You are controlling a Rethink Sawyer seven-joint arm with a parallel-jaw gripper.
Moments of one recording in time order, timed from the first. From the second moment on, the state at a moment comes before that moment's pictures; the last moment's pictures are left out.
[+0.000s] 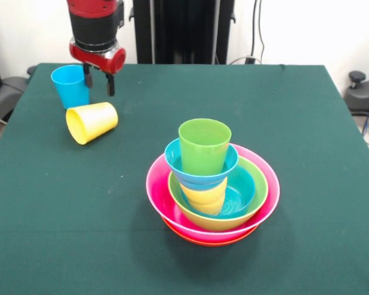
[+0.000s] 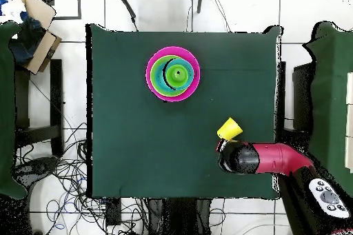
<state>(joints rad) -0.80 -0.60 0.26 1.83 -0.70 0.50 2.25</state>
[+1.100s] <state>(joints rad) -0.82 -0.70 0.28 1.83 -0.62 0.68 2.25</state>
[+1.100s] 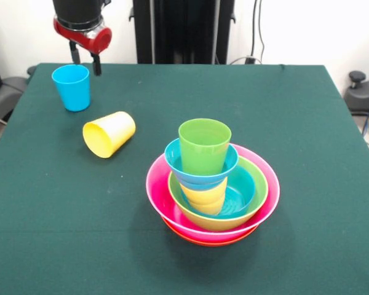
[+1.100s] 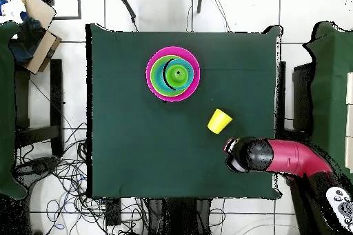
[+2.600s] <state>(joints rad) -0.80 -0.56 0.25 1.82 -0.71 0.53 2.25</state>
